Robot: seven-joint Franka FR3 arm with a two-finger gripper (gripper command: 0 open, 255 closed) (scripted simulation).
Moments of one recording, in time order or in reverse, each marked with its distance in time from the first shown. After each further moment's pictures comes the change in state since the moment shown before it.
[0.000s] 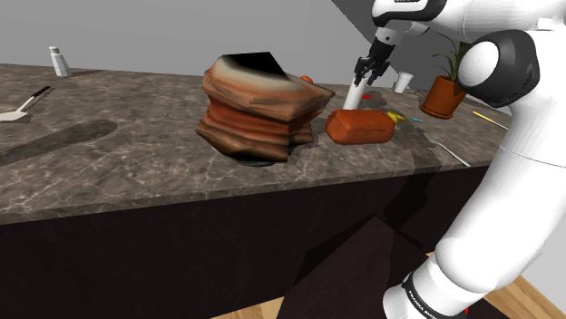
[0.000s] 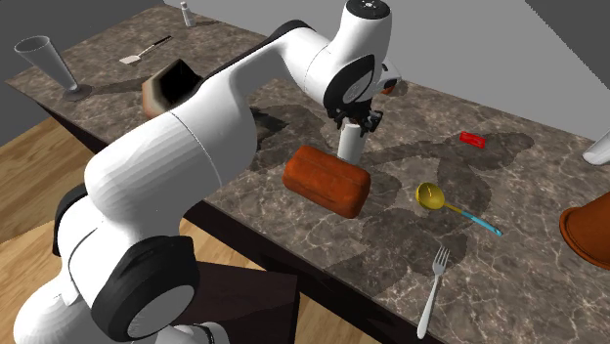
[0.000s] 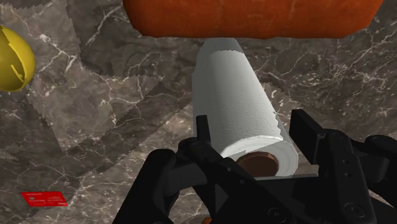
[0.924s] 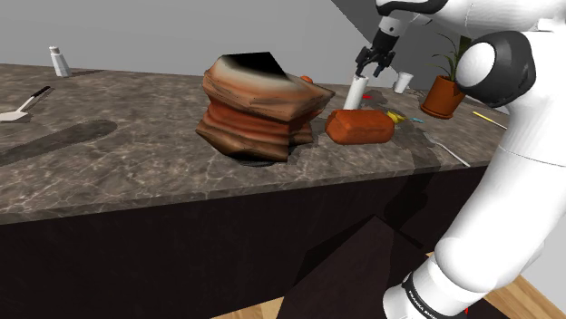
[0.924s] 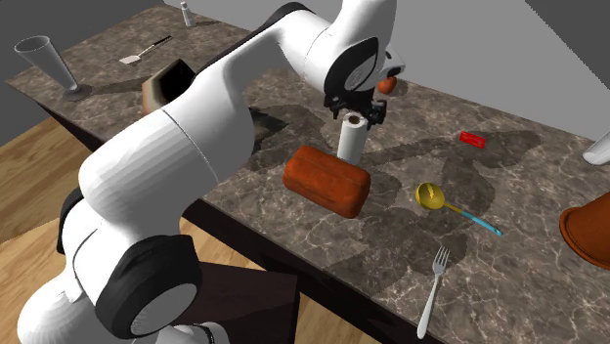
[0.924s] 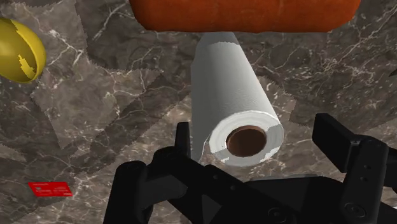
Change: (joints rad) arm -0.008 0.012 -0.002 0.088 0.004 -0.078 0.003
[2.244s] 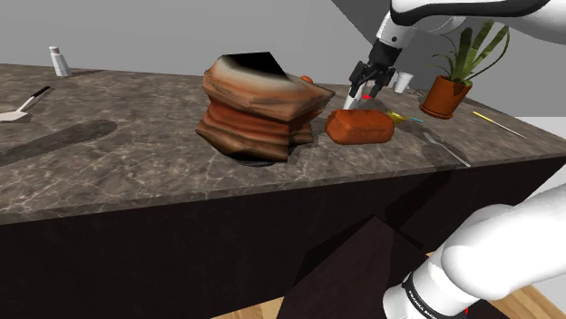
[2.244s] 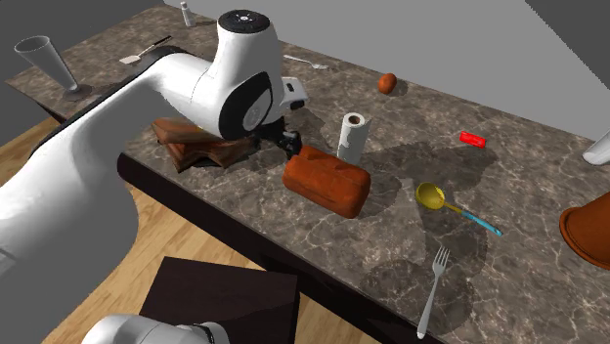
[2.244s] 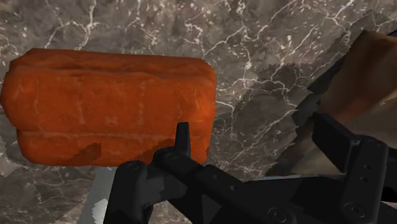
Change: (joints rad) arm 0.139 -0.576 0.174 -0.665 -0.172 0.041 0.250
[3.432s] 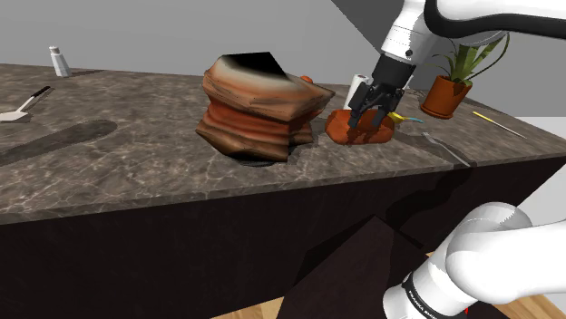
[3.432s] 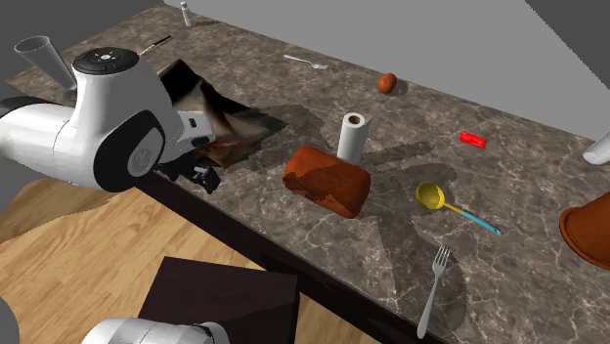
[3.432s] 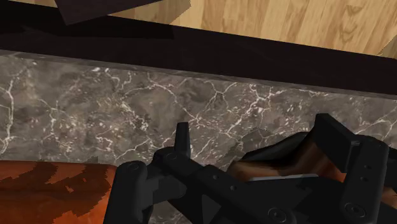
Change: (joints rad) arm 0.086 -0.407 0.208 -0.331 0.096 -0.139 0.213
